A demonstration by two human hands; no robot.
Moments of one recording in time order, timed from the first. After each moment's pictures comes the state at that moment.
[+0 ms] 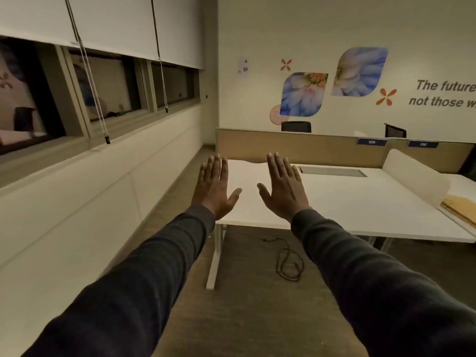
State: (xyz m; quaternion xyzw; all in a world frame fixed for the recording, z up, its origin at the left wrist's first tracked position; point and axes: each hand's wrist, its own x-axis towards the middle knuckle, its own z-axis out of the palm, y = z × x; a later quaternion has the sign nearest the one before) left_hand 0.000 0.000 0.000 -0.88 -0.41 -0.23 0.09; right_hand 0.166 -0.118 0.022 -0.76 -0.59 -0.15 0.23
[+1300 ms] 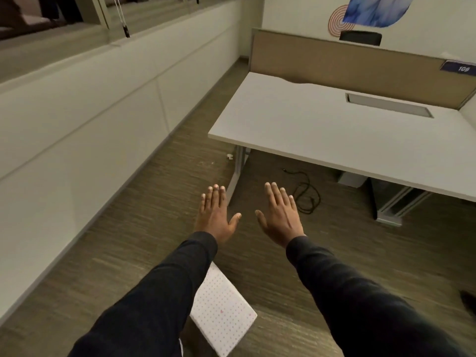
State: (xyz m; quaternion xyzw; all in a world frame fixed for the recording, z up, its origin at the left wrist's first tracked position) left_hand -0.036 -0.105 -0.251 -0.84 -0.53 -0.07 -0.11; right_hand 0.154 -0.174 -0.225 -0.76 -0.63 0.09 0.13
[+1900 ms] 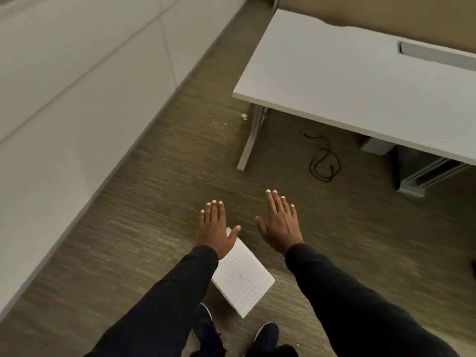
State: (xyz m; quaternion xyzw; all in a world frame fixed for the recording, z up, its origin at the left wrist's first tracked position) left_hand -0.138 -0.107 -0.371 -0.80 -0.56 0.01 -0.21; right_hand 0.057 -0.150 -0.321 -0.77 -0.60 0.20 0.08
